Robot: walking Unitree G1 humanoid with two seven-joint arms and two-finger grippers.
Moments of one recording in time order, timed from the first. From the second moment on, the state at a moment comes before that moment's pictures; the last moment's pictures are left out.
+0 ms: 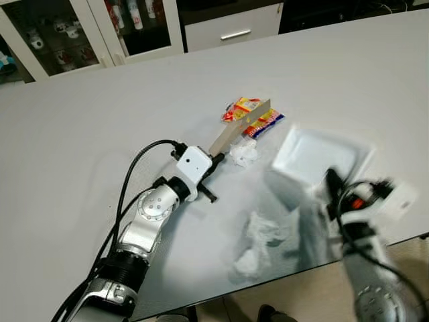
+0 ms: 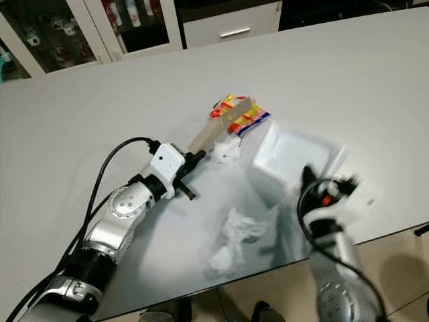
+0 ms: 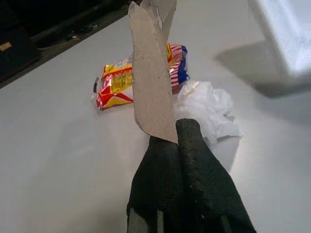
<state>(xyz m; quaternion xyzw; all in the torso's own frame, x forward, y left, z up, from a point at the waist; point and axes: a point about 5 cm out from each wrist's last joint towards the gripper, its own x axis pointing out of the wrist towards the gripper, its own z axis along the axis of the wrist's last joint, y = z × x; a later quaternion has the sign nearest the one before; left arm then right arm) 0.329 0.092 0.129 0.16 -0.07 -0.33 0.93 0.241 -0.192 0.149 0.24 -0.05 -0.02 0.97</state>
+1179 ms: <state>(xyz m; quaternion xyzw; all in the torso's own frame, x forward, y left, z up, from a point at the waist) 0.337 0.072 0.151 0.09 -0.10 -0.26 0.96 0.205 -0.189 0.189 0.02 -0.09 -0.11 0.99</state>
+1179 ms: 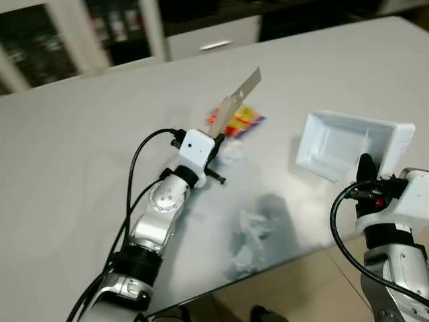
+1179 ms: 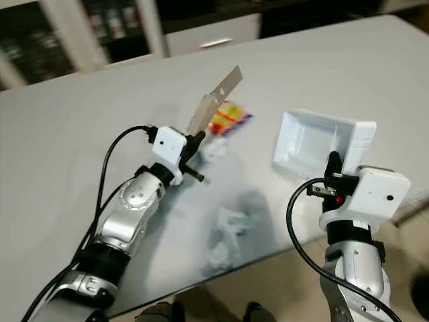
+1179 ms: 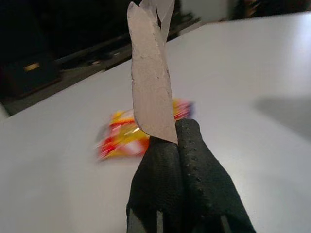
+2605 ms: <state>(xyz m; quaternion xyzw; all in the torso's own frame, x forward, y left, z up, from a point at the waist) 0.334 0.058 0.166 0.03 -0.09 -0.30 0.95 0.197 -0.183 0.195 0.01 -0.08 -0.12 0.99</state>
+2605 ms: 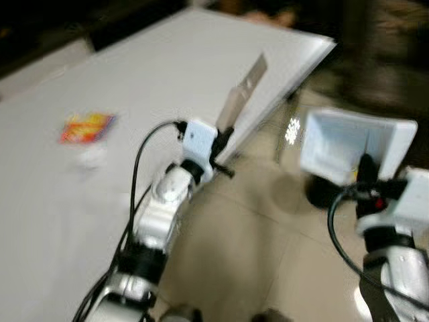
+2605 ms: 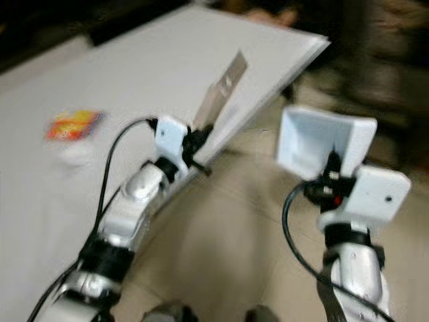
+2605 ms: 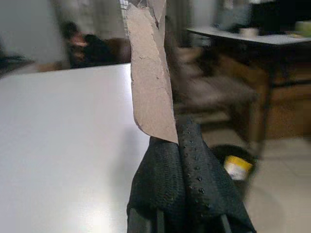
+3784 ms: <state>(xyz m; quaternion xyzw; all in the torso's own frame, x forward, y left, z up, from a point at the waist) 0.326 0.047 0.163 0.02 -0.09 -0.36 0.93 0.198 -0.180 0.195 0.01 -0.08 -0.11 0.99</state>
